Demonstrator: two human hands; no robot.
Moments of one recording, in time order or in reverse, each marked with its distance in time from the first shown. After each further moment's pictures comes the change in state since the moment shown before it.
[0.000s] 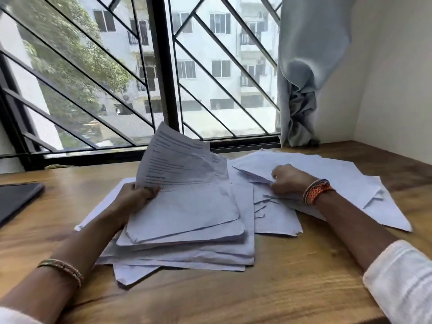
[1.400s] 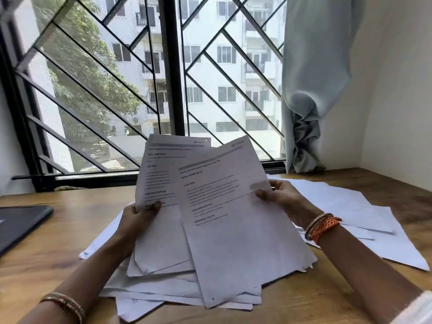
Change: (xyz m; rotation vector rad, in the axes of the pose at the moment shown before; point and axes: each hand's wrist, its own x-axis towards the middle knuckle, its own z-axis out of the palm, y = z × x) left_hand -0.006 0.001 0.003 -0.246 0.042 0.190; right_hand -0.015 -0.032 -0.002 1.491 0.030 -0.179
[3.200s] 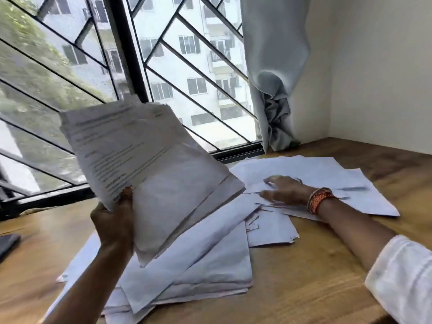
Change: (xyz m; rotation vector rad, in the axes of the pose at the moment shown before) left_hand -0.013 0.024 0.028 -0.109 0.328 0.288; right_hand 0.015 0.035 -0.070 -1.341 0.009 0.174
